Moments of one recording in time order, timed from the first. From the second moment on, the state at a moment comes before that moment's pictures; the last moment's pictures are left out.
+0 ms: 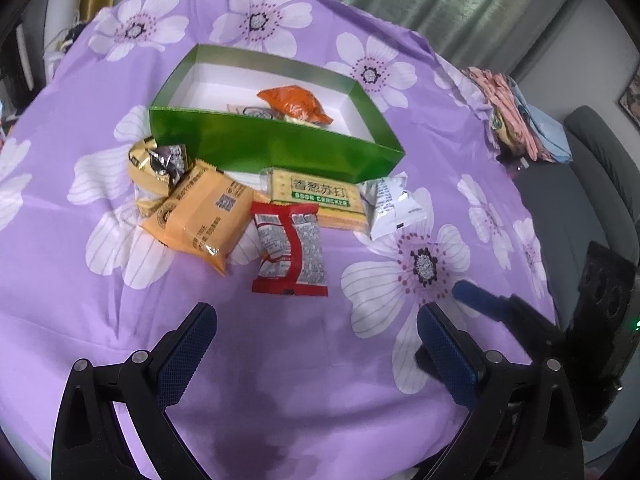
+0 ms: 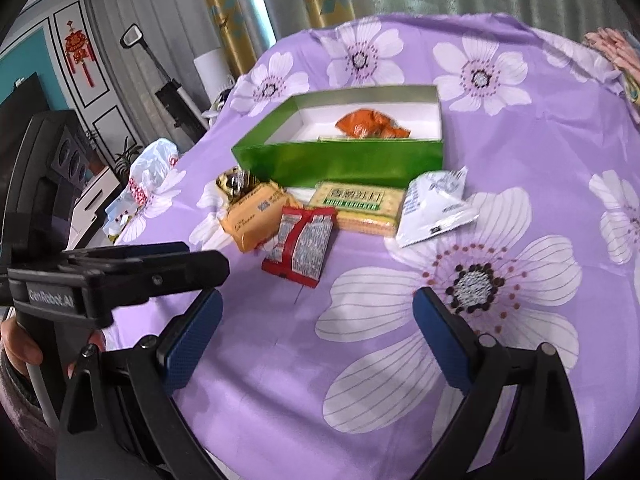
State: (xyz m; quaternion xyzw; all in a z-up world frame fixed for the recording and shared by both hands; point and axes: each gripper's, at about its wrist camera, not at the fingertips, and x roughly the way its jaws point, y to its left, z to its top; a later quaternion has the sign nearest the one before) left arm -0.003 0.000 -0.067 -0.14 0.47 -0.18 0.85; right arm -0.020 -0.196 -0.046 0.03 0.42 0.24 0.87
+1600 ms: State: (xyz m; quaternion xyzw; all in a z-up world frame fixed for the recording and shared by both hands) left arm 0.042 -0.022 -0.106 -0.15 0.51 -0.21 0.82; right arm 0.035 -0.148 -0.106 0.05 0.45 0.31 0.83
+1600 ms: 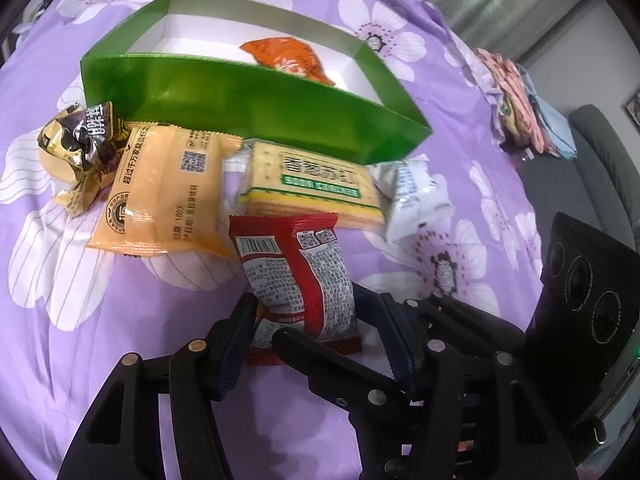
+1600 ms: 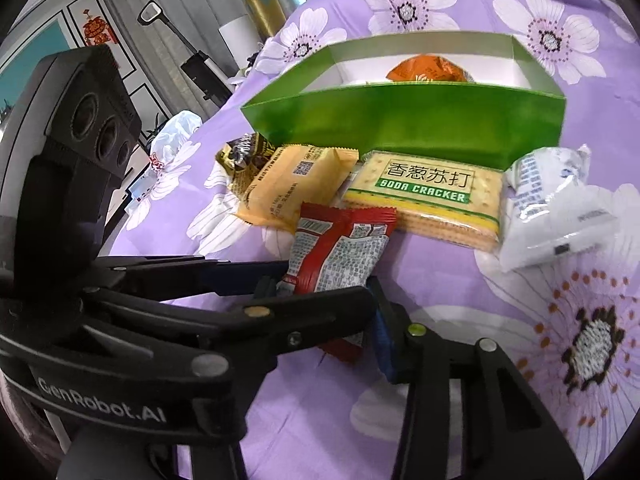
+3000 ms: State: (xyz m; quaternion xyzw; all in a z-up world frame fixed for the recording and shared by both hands) left arm 0.189 0.011 -0.043 -0.18 0.45 -0.21 0.85; right arm 0.181 -0.119 -0.034 0.02 0.38 0.32 0.87
